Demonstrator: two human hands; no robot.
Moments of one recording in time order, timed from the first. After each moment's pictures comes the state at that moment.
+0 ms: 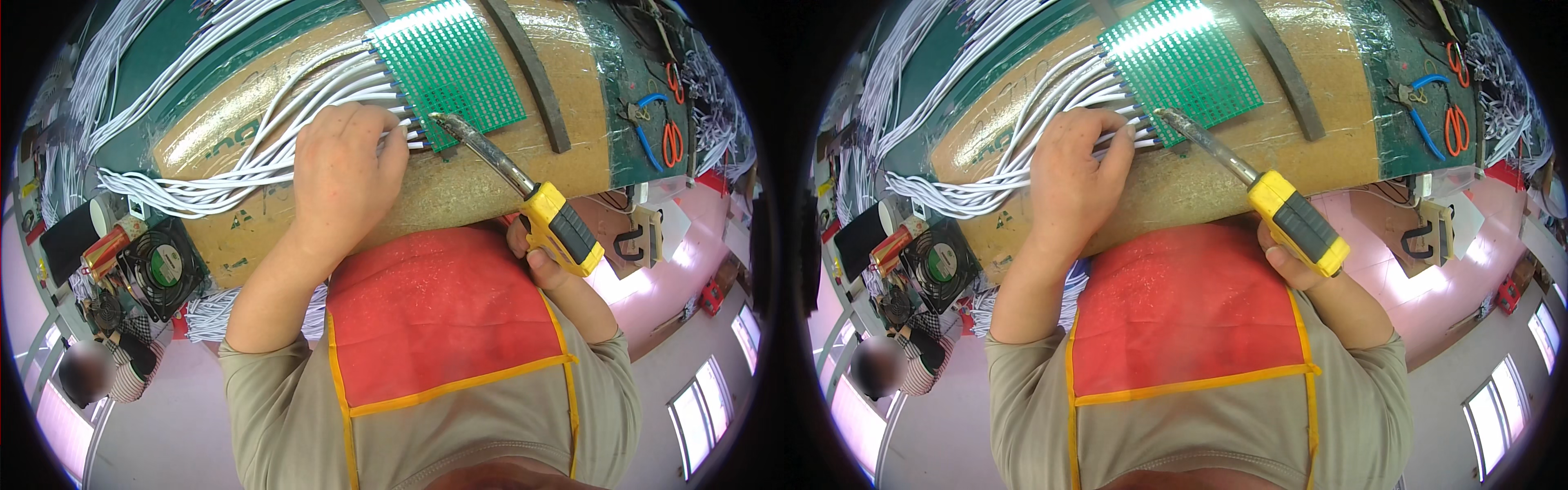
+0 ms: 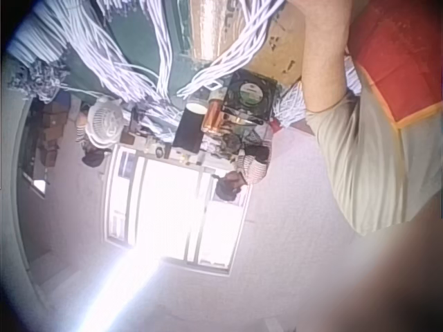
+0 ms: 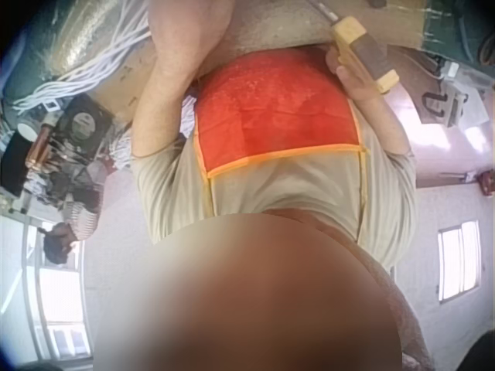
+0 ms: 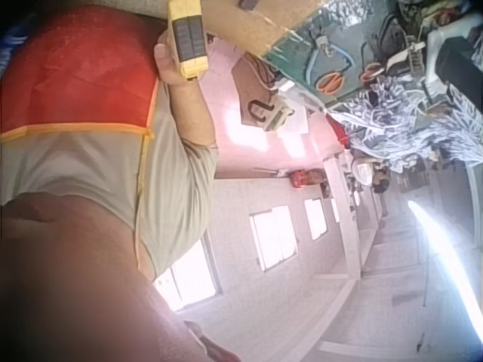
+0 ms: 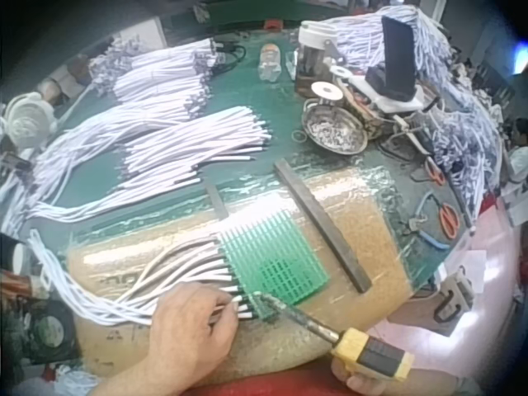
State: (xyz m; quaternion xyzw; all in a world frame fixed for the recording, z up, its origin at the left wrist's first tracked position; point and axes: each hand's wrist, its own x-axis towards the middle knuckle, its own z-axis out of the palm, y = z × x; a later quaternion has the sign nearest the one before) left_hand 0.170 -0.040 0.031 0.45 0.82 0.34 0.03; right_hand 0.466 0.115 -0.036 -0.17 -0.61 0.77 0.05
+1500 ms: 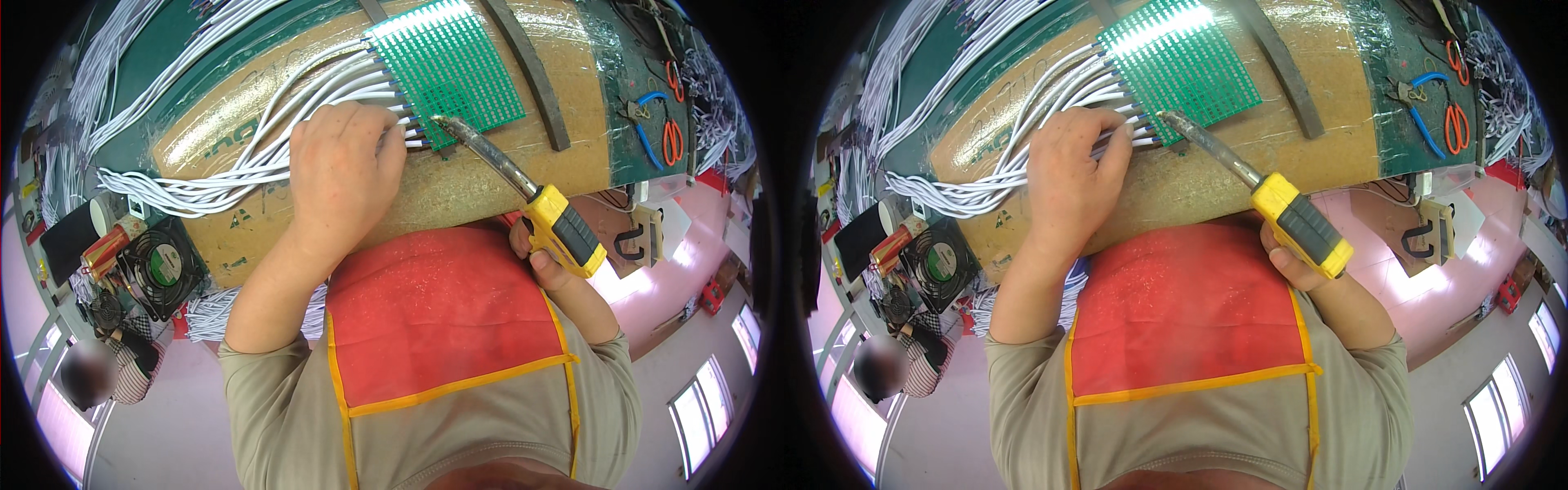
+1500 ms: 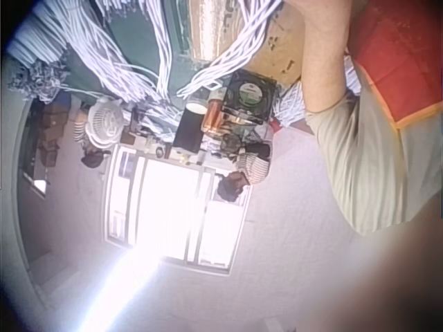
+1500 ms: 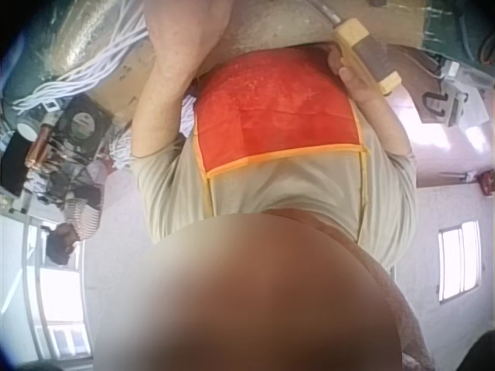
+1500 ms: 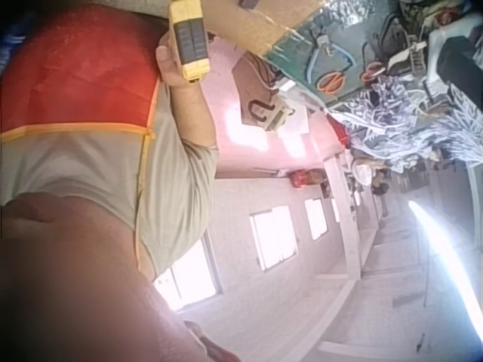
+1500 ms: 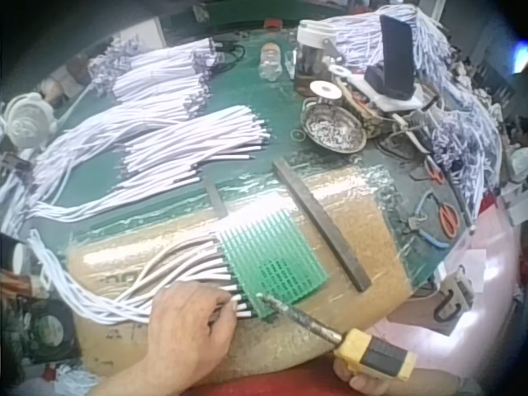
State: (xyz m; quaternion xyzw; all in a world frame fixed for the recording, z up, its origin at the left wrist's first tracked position) left_hand 0.172 -0.043 0.029 0.45 0.84 0.30 0.03; right_hand 0.453 0.110 -0.020 -0.15 -0.55 0.82 0.08
